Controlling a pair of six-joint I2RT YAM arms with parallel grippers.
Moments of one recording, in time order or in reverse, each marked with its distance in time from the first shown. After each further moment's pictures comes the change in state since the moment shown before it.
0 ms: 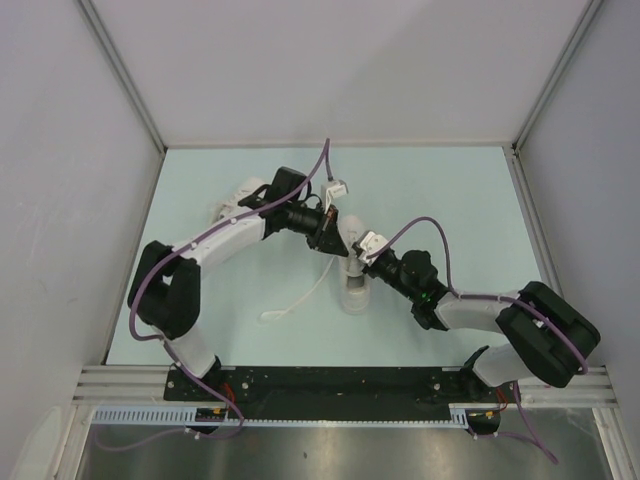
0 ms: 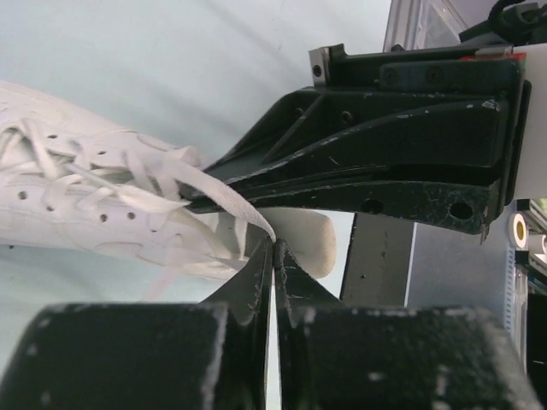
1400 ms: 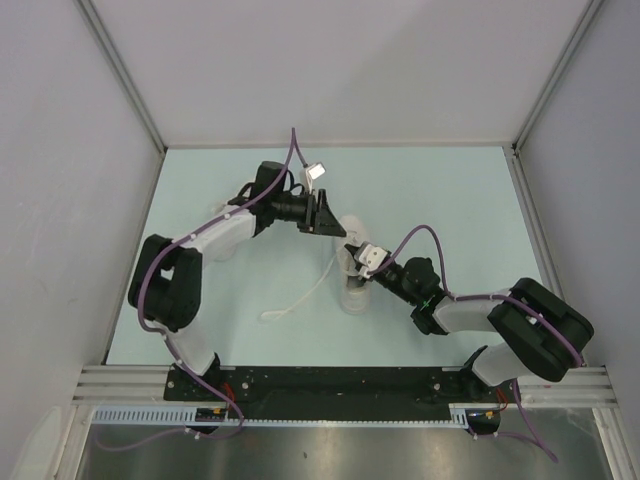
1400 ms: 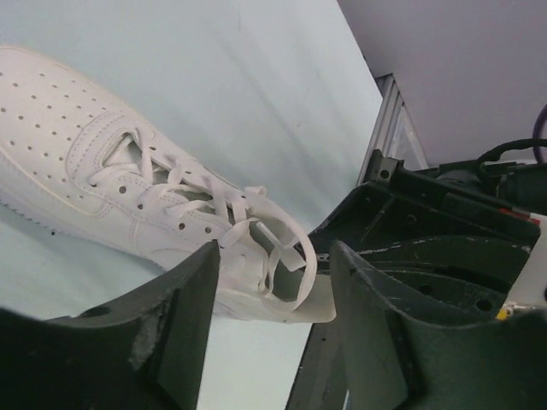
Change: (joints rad) left arm 0.108 0.037 -0.060 0.276 -0.006 -0.394; right arm 0.027 0.043 -0.045 0.192 -0.060 -0.100
